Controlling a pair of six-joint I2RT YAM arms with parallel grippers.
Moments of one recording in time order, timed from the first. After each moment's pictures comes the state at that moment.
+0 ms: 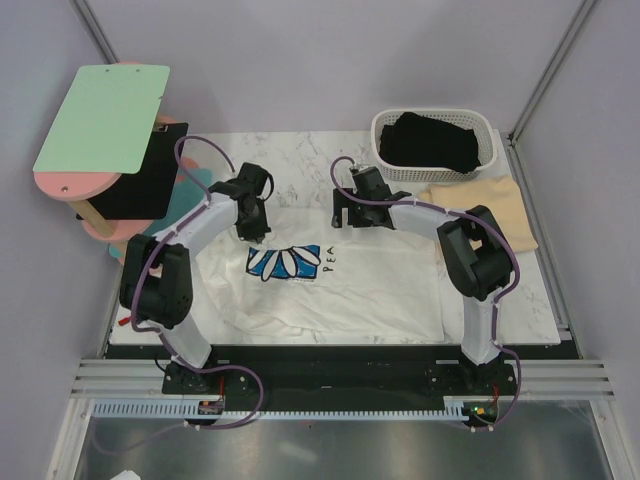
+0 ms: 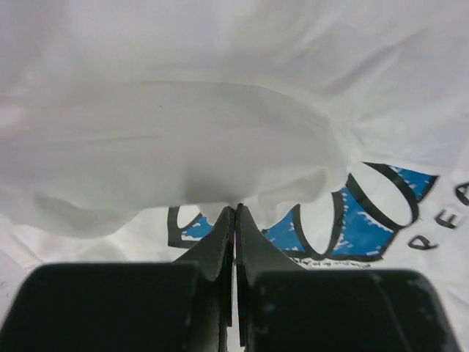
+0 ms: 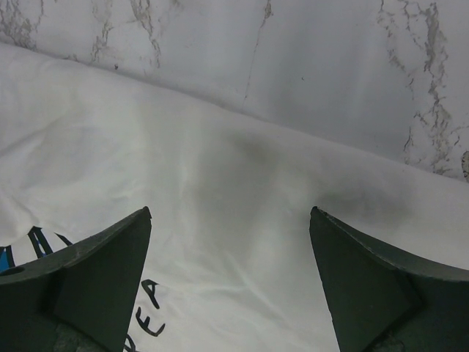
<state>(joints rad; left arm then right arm) -0.32 1.74 1.25 -0.74 -0.15 -0.46 0.52 2.01 1.35 -0.16 -0.03 0.42</state>
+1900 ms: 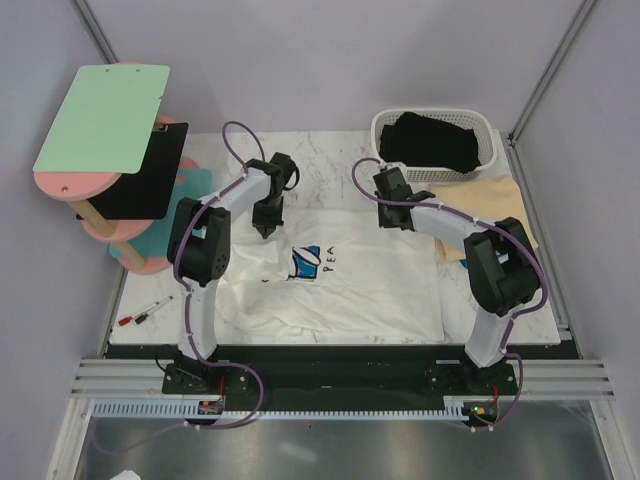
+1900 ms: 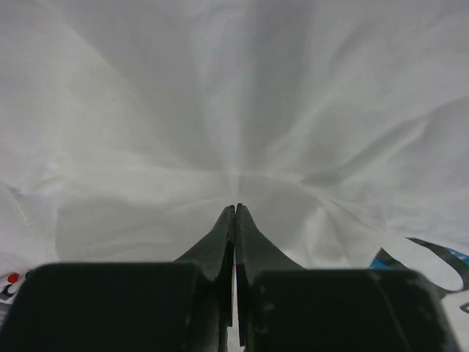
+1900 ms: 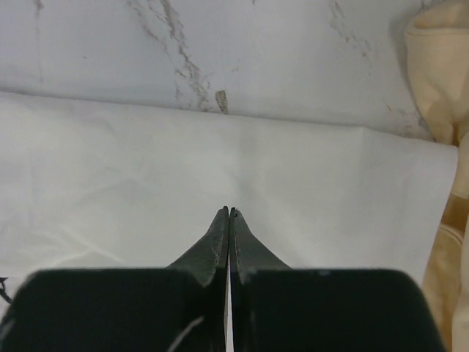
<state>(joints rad) -0.38 2.09 1.68 -1.01 -0.25 -0.33 0.46 1.83 1.24 -0.31 0.29 0.32</state>
